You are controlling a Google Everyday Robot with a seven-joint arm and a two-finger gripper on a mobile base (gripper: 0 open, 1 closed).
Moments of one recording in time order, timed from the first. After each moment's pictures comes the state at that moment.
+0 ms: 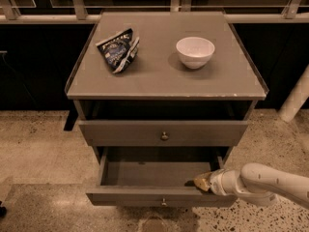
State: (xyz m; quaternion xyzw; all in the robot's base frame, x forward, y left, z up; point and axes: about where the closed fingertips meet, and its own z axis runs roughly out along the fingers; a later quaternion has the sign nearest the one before) arm 0.520 -0.201 0.412 -0.23 0.90 0.23 0.29
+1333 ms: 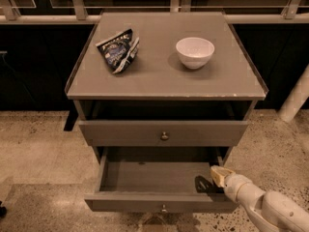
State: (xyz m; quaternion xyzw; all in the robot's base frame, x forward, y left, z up) arm 0.525 -0.262 0.465 -0.07 0.86 0.18 0.47
